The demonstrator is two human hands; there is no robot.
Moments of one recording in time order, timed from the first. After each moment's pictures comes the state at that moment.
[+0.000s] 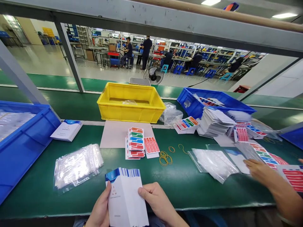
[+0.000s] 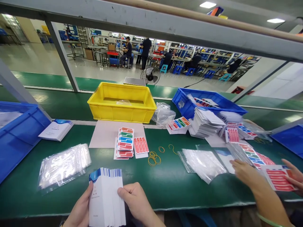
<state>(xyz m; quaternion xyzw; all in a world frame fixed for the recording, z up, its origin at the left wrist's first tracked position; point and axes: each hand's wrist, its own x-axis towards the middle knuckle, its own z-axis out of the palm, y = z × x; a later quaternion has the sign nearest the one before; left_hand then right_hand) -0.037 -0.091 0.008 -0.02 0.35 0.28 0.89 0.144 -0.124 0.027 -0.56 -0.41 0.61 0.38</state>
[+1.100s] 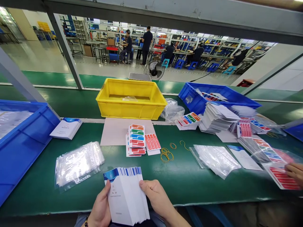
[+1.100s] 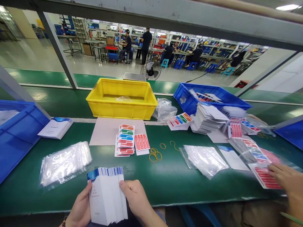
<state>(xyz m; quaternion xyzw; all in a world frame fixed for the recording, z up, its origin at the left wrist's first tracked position) -0.044 -0.091 -0.012 -0.04 0.29 0.32 0.90 0.139 -0.122 0.016 -0.57 -0.43 0.57 0.41</state>
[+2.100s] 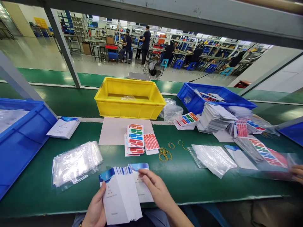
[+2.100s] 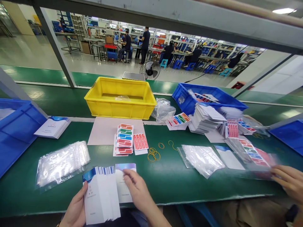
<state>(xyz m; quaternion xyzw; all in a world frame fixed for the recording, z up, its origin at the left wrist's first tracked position) -0.054 -0.093 -0.018 -0.04 0.36 0.32 0.87 0.163 -0.120 0.005 -0.61 -0.46 0.47 0.43</state>
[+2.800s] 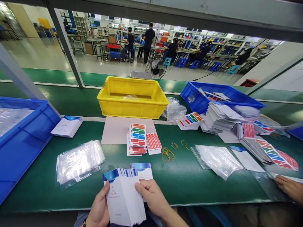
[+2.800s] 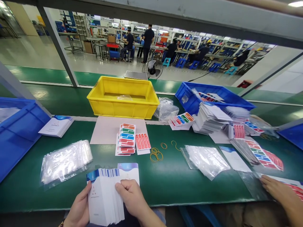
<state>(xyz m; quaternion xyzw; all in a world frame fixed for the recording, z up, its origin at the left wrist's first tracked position) -0.050 -0.094 -0.016 -0.04 0.33 0.32 0.89 0.132 -0.118 0.010 -0.56 -0.46 0.57 0.39</state>
